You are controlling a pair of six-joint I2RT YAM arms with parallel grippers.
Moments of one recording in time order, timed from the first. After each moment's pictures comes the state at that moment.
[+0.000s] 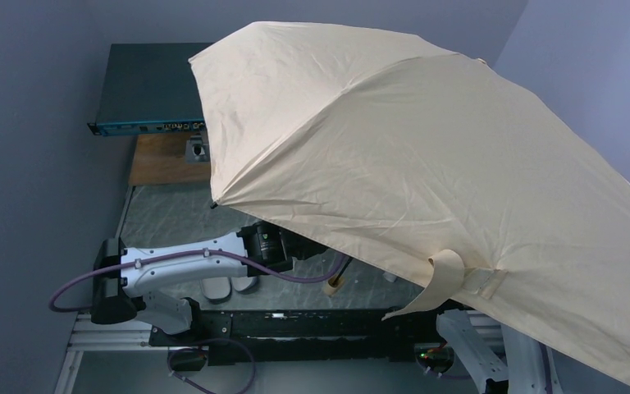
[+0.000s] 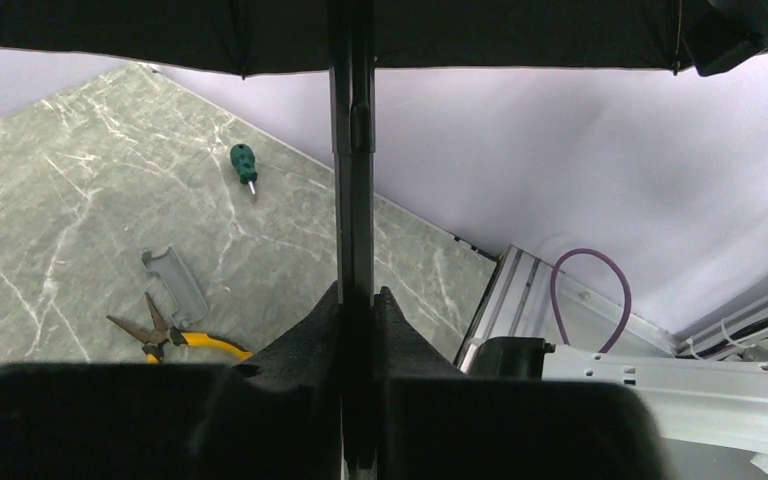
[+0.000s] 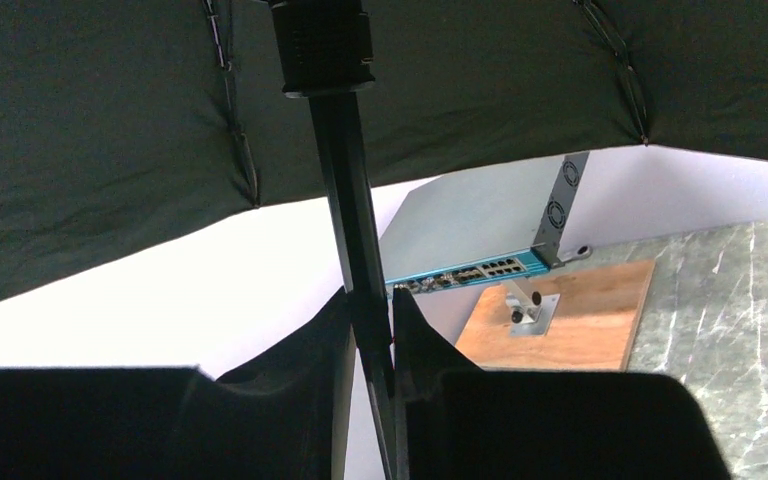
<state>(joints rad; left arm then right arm) -1.32 1.40 1.28 0.15 -0.23 -0.25 0.14 0.69 1.11 -0.05 -0.35 1.01</state>
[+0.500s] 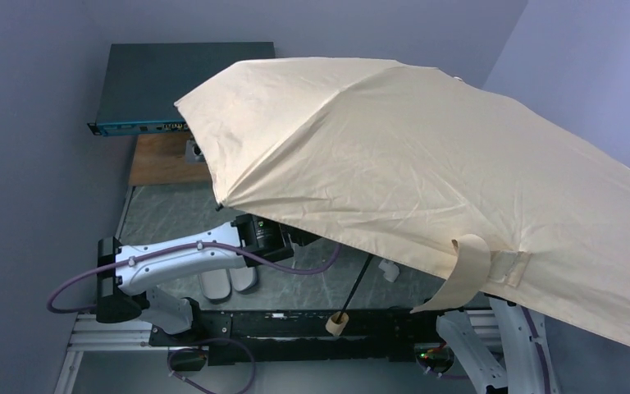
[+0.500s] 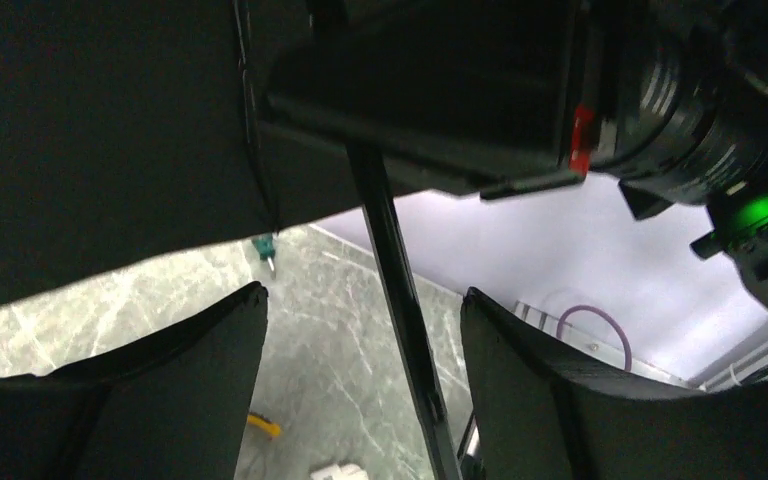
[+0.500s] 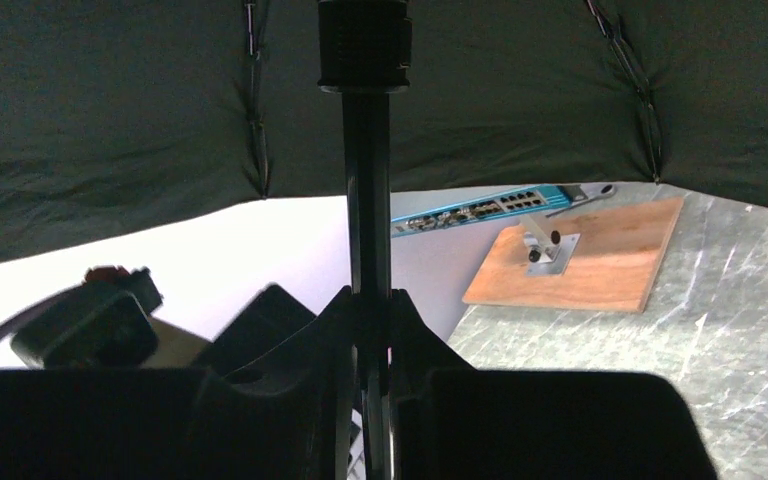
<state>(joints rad) -1.30 1.42 1.41 0.12 -0.22 -0.16 0.14 0.63 1.06 -0.10 -0.46 1.01</state>
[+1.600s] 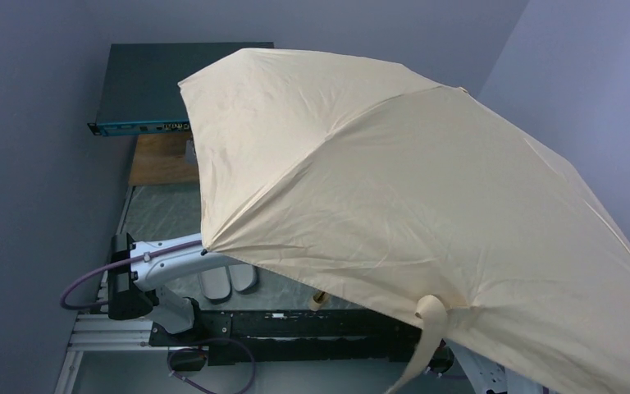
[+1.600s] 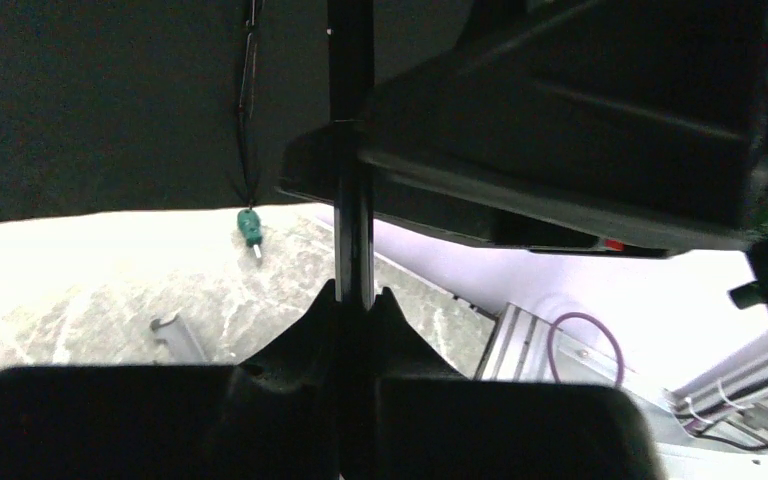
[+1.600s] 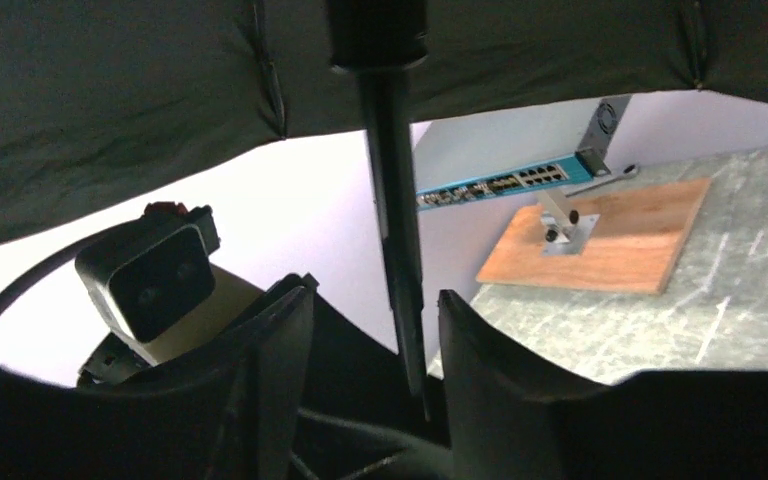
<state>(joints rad) -1.28 1.50 1.48 0.13 -0.19 -0.23 0.14 0.59 1.00 -0.07 -0.51 1.03</state>
